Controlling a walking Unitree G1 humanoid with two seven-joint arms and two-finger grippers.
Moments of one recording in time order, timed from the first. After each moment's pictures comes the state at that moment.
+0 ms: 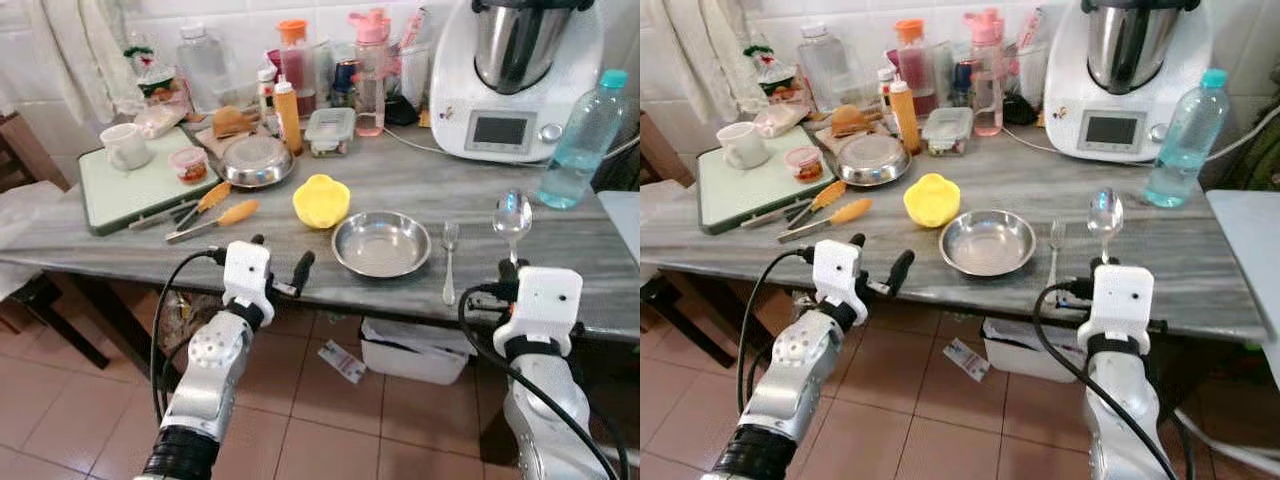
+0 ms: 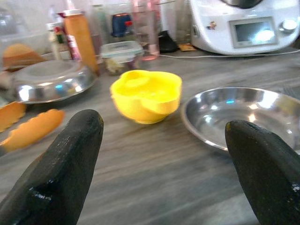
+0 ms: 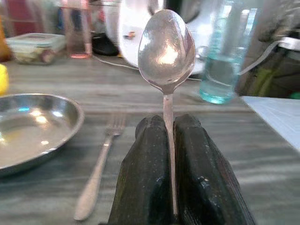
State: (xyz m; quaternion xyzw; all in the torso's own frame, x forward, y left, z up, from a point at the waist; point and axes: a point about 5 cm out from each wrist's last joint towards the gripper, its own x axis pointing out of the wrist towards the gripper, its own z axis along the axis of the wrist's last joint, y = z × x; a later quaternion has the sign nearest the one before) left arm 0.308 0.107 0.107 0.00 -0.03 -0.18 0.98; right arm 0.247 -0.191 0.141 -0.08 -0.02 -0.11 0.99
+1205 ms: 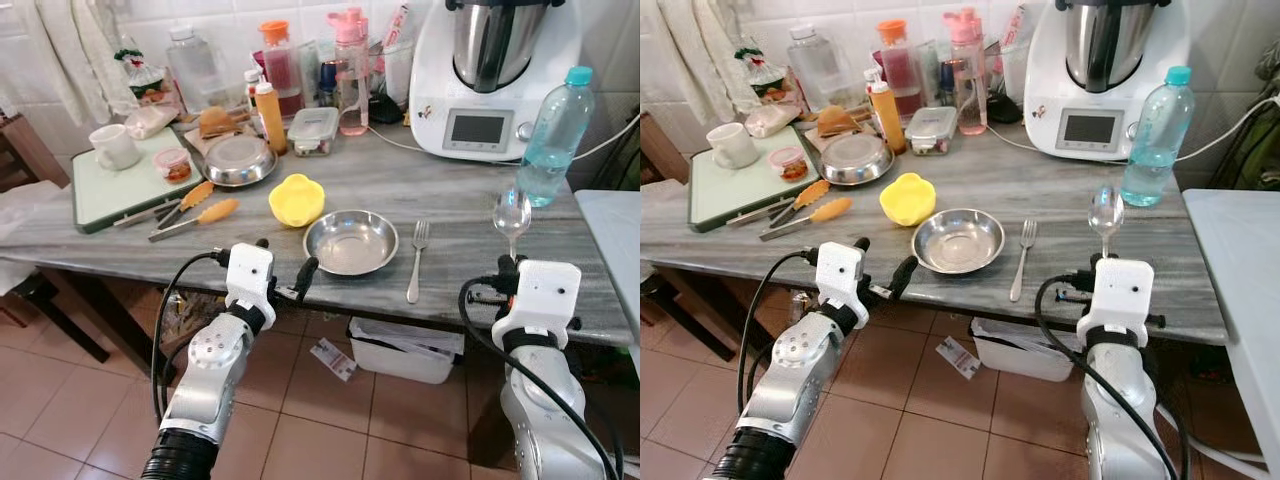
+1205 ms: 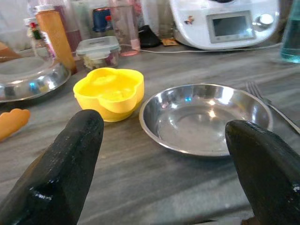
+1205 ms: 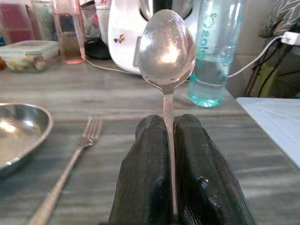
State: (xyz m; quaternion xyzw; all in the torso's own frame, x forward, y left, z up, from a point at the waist) left arm 0.302 0.110 0.106 0.00 -0.01 -0.22 0.98; right arm 0.261 -0.192 0.144 -0.06 -0.02 -0.12 0.99
